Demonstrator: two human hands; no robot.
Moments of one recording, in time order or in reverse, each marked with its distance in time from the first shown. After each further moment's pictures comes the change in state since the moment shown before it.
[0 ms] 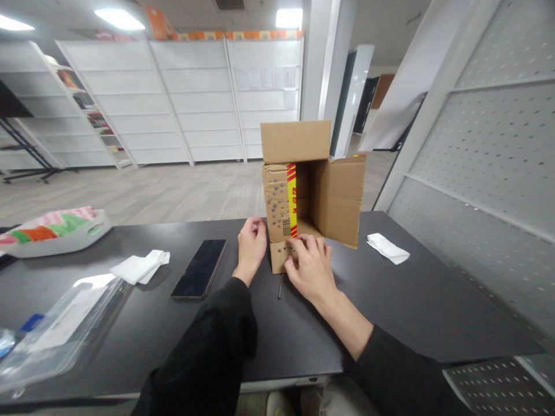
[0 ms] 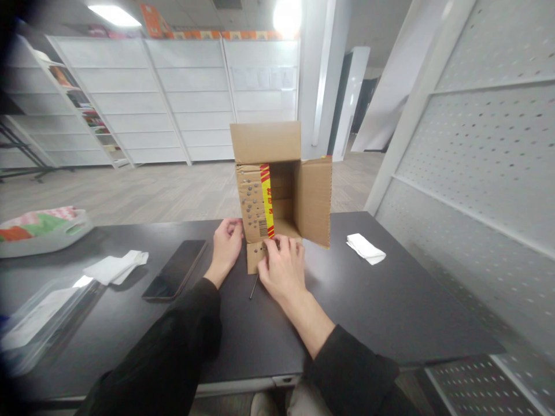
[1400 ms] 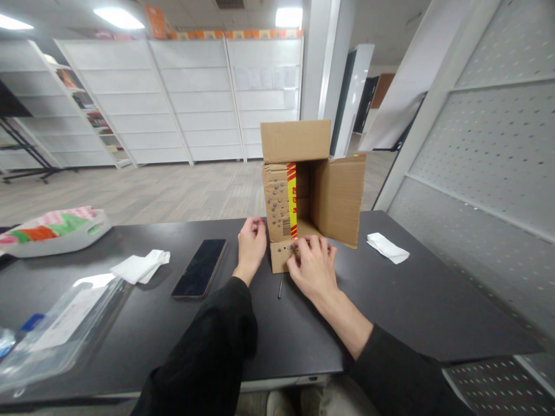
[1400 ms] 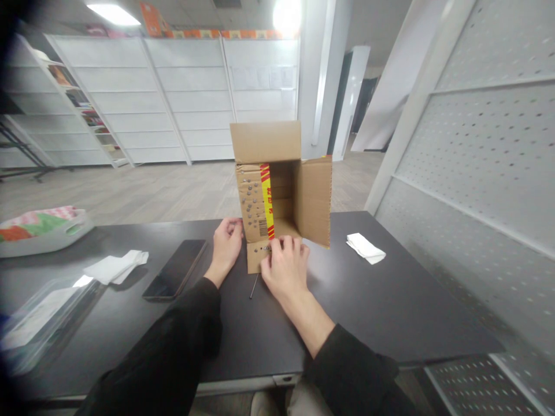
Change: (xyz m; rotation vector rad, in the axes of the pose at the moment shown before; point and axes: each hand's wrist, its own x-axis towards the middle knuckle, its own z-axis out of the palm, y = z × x) left_hand 0.000 -0.002 0.001 -0.018 -0.006 0.000; right_hand -0.001 0.002 0.001 -0.072 -0.010 0.063
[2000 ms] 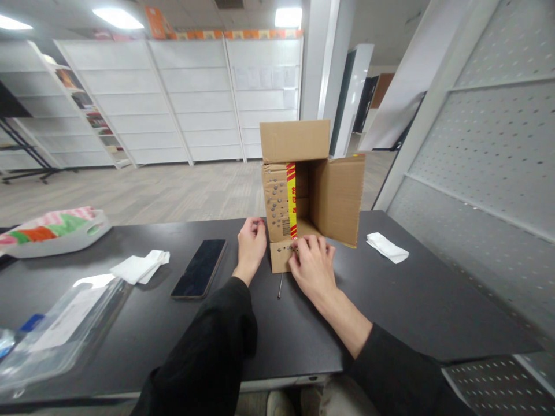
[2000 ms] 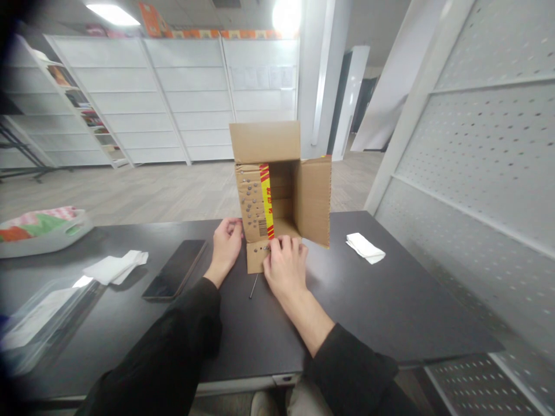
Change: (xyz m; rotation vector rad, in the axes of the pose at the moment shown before) left_hand 0.000 0.000 0.000 -0.022 0.003 -0.004; right_hand 0.001 0.002 0.004 -0.010 -0.012 -0.013
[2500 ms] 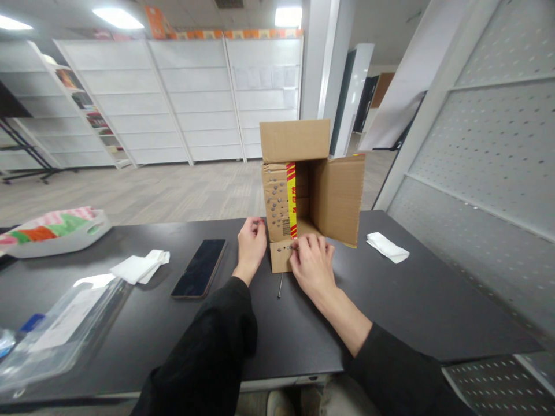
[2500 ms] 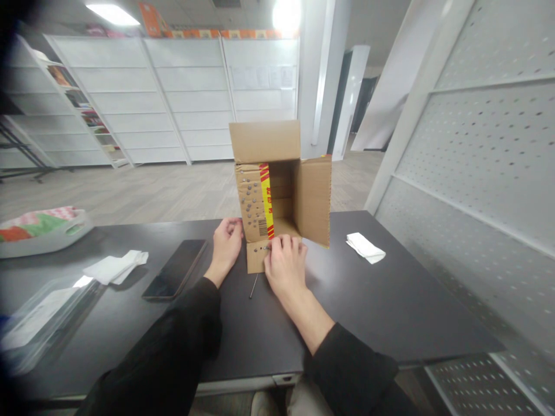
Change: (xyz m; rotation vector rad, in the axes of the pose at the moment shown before) left_hand 0.000 0.000 0.000 0.002 -0.001 -0.003; right_hand 0.002 0.000 0.002 0.015 0.018 0.000
